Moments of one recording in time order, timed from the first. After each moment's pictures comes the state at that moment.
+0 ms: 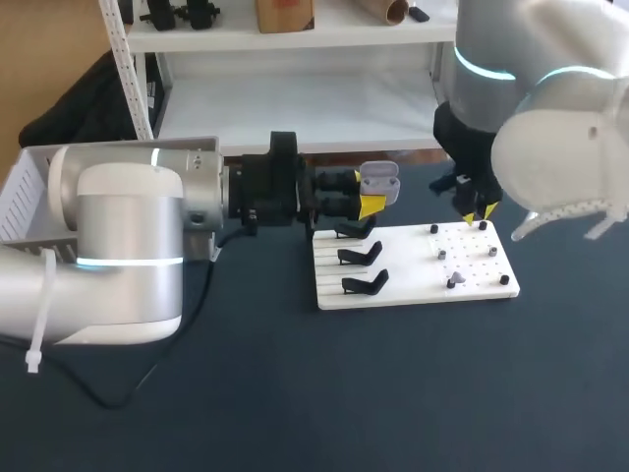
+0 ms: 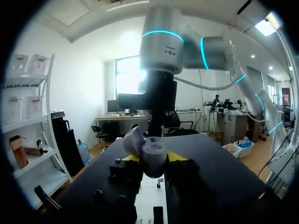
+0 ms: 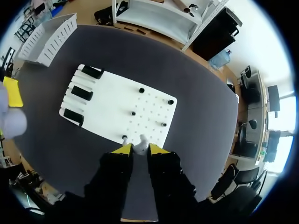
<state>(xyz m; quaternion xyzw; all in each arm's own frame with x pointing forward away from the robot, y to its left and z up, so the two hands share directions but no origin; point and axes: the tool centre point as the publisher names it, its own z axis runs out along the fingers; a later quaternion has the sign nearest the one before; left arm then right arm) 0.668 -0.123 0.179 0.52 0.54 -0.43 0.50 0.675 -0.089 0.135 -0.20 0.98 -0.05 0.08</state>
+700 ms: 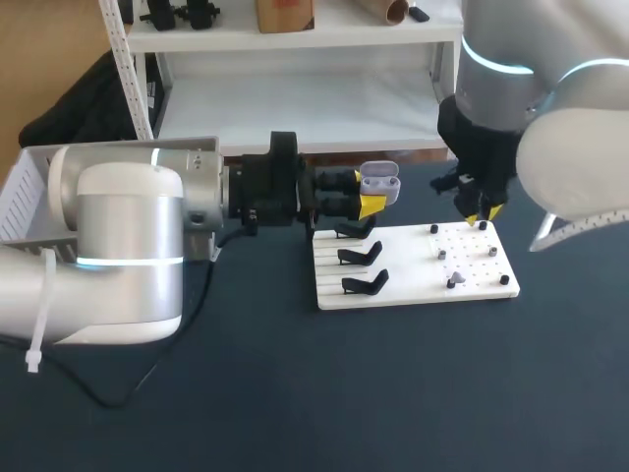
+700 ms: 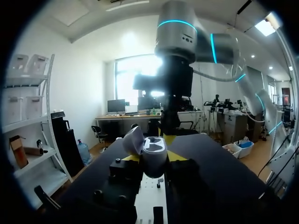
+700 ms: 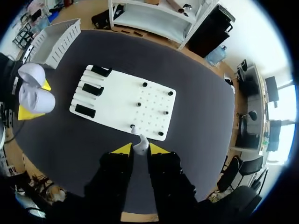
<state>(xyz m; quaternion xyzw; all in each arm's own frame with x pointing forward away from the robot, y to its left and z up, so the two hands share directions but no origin) 0.668 -0.123 0.180 0.52 0.54 -0.43 0.50 0.647 -0.084 0.158 -0.16 0.98 -0.05 0.09</state>
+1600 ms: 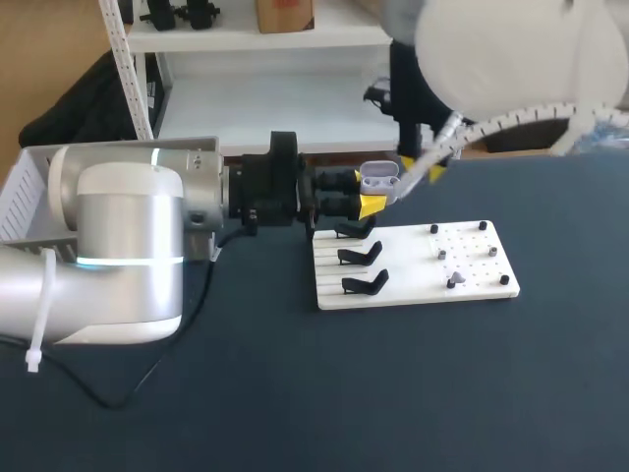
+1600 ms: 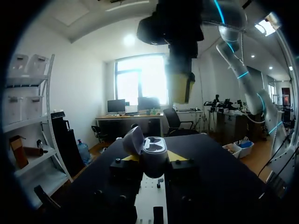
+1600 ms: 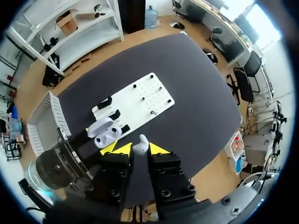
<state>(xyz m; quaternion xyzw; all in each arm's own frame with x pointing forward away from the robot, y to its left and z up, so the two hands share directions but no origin) 0.668 -0.123 0.180 0.52 0.54 -0.43 0.50 0.627 0.005 0.255 0.25 0.96 -0.01 0.09</state>
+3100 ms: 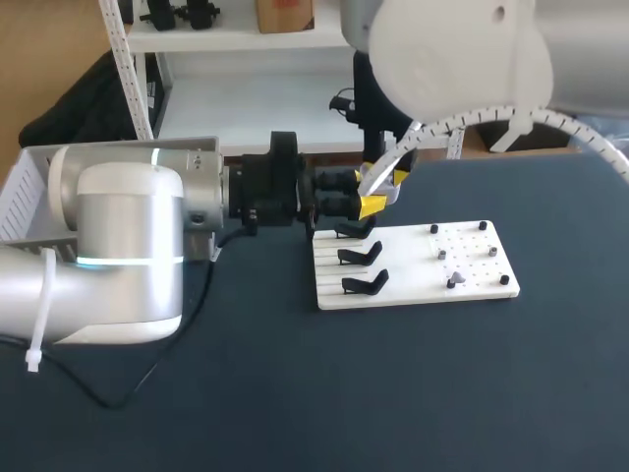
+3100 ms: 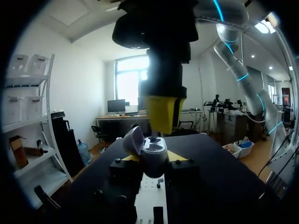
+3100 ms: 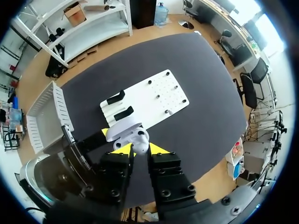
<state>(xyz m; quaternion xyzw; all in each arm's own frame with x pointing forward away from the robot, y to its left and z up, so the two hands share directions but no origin) 0.668 -0.123 0.180 0.52 0.54 -0.43 0.50 0.648 0.038 0.228 0.22 0.97 -0.01 0.07</state>
